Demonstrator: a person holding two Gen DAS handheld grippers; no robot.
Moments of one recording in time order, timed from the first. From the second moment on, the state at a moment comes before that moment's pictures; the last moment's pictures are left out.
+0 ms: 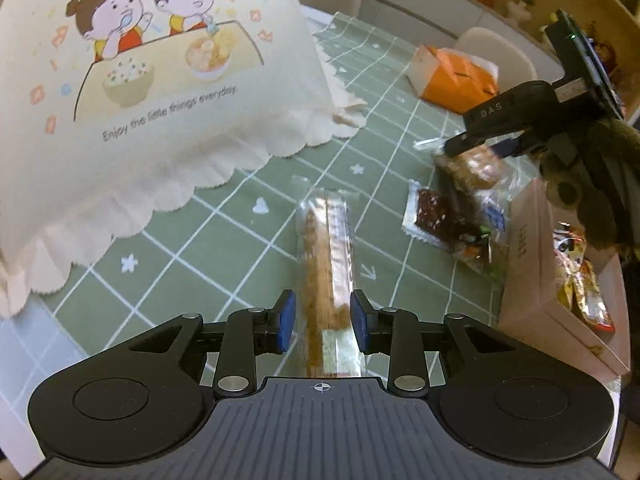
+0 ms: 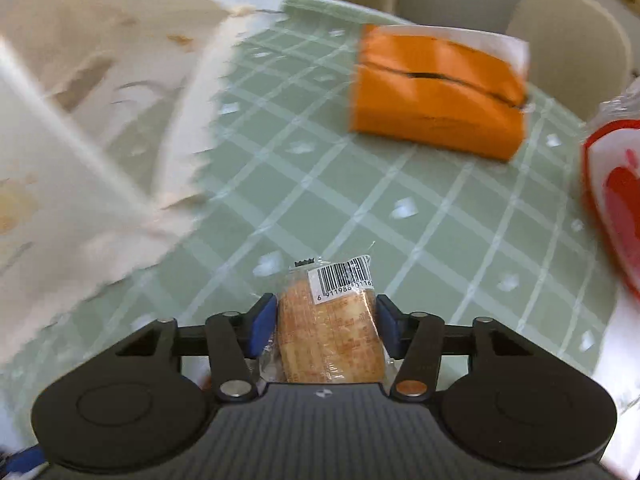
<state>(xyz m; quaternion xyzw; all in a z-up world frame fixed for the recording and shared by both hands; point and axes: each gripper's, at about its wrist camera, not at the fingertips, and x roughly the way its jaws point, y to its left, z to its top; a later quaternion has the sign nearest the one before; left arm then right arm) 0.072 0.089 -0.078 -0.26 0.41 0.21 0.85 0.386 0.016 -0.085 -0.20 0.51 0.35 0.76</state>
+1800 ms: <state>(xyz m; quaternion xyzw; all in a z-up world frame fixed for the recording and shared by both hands) 0.010 0.007 -0.090 -0.21 0.47 0.05 0.86 0.120 -0.149 -0.099 -0.16 0.46 0.33 0.81</state>
